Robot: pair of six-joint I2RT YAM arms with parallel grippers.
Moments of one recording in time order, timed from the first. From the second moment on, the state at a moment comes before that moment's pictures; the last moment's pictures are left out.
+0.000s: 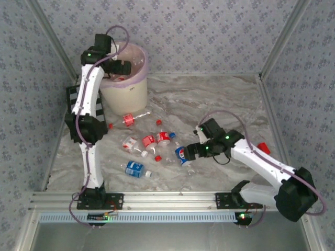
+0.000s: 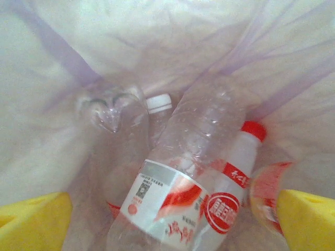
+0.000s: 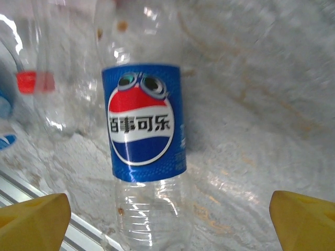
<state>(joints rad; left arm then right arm) -0.14 2.20 2.57 -1.19 -0.02 -0.02 0.66 1.18 0.81 -0.79 -0.22 0.37</state>
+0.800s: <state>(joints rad) -0.21 1.42 1.90 -0.98 0.09 -0.11 0.77 1.36 0.77 -0.77 -0.18 0.45</state>
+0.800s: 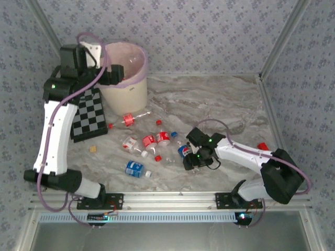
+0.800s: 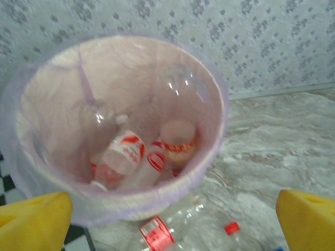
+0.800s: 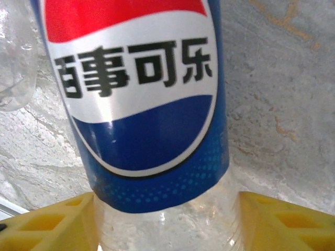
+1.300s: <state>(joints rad) -0.41 1.16 1.41 -0.63 0.24 -0.43 0.38 1.10 0.83 -0.80 -0.26 0.41</state>
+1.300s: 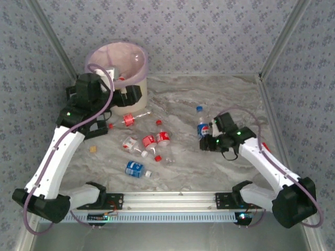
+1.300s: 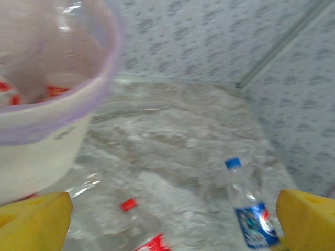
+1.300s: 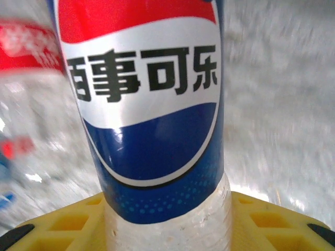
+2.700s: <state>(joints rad) -0.81 1.67 1.15 0.07 0.27 -0.82 0.37 1.20 0.76 -0.30 -0.60 0.49</state>
